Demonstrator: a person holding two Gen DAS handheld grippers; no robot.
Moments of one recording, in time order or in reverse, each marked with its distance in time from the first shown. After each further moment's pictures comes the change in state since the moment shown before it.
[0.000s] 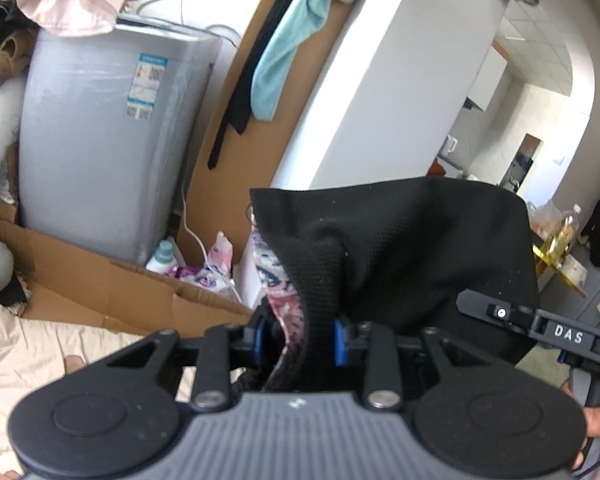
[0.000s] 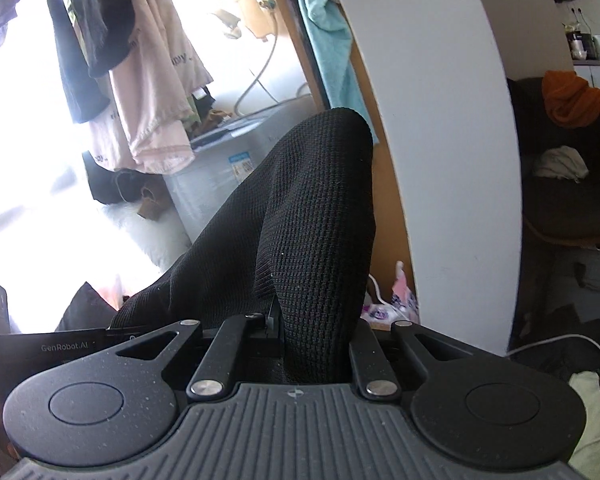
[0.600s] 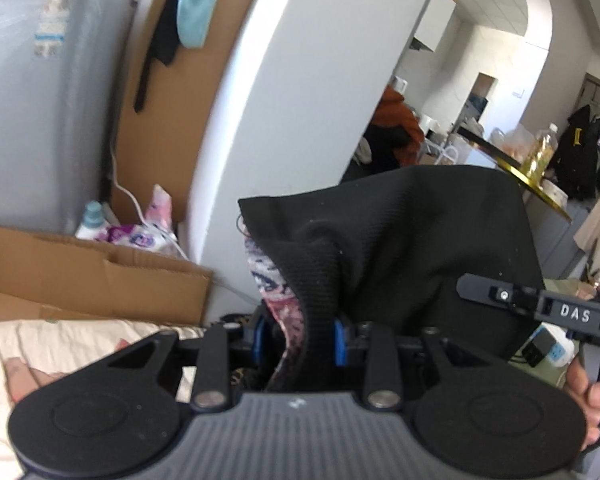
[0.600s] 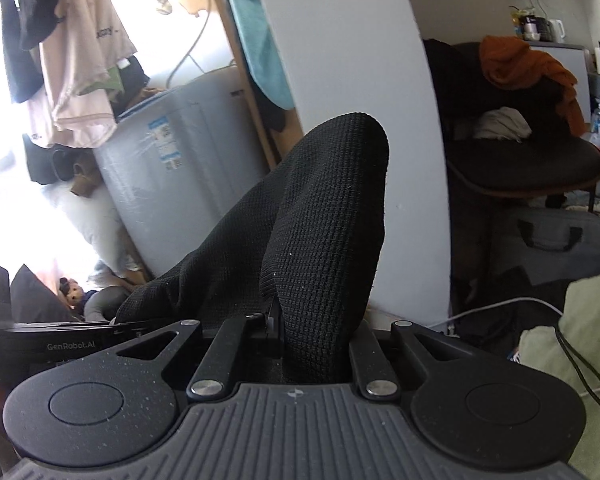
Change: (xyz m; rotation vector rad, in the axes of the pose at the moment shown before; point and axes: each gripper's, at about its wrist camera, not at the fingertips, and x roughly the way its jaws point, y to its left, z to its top) left arm 0.139 -0.003 -0.067 0.127 0.124 -0.145; right arm 0.021 -0.097 -0.081 0.039 0.027 -0.153
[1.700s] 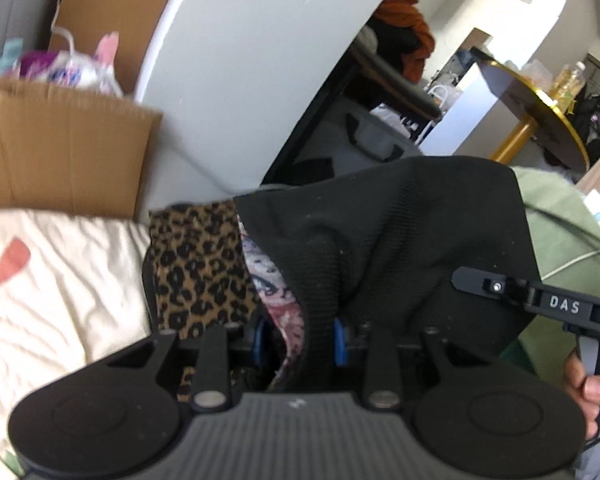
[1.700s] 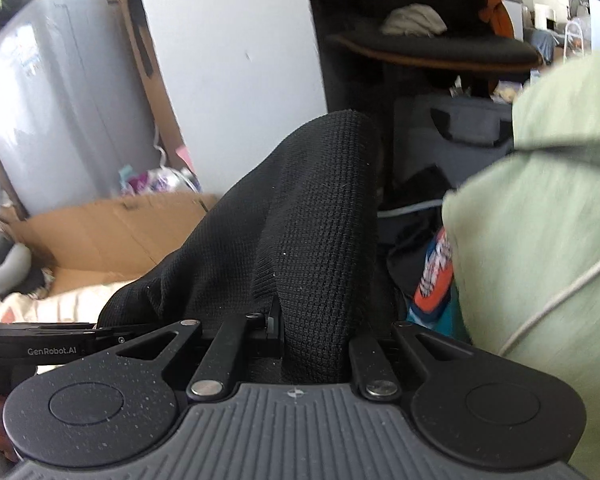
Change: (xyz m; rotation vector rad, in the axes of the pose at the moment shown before) left arm 0.215 0.049 -0.152 -0.081 0.176 -0.144; right arm 0.142 -0.141 -0.150 0.030 0.161 -0.265
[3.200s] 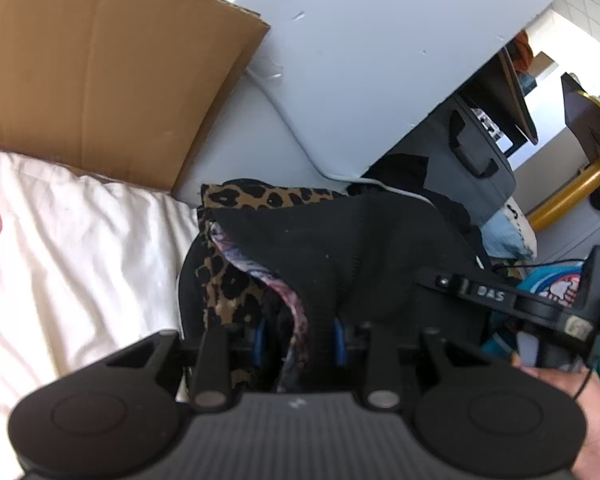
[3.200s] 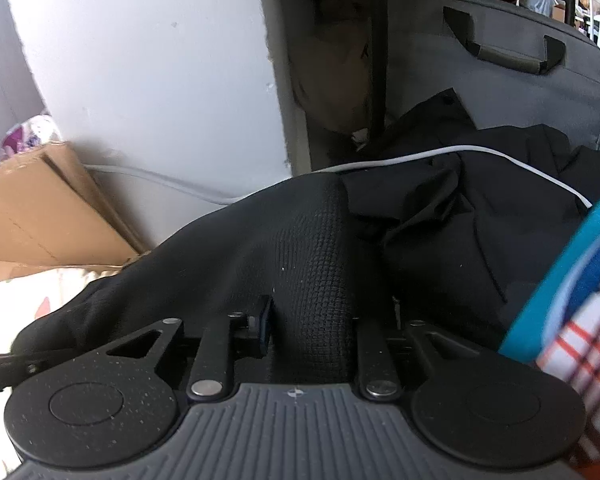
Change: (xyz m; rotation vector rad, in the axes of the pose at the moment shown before) left arm 0.136 0.105 0.026 -0.187 0.038 0.056; right arm 0.254 -0.060 0.012 0.027 0.118 -0.086
